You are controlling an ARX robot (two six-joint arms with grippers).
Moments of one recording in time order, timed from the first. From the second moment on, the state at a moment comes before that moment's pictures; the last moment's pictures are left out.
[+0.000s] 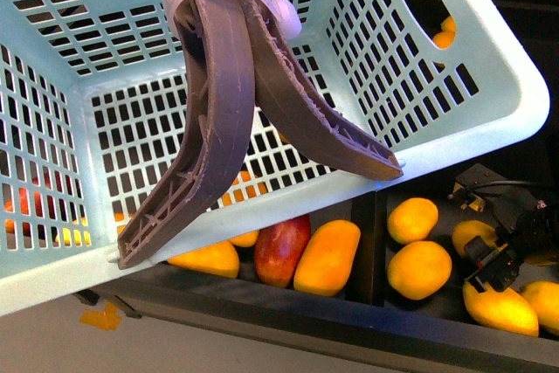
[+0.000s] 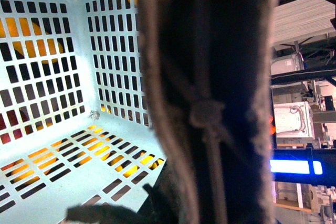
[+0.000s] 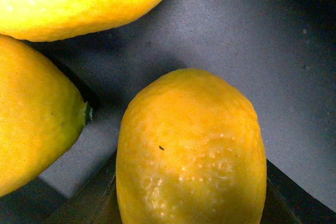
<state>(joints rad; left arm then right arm) -0.43 1.40 0.88 0.07 0.40 -0.87 -0.07 2.46 0.97 0.29 -0.10 -0.66</state>
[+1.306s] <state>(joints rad) -0.43 1.40 0.88 0.07 0.40 -0.87 0.25 1.22 0.62 0.30 -0.26 -0.02</state>
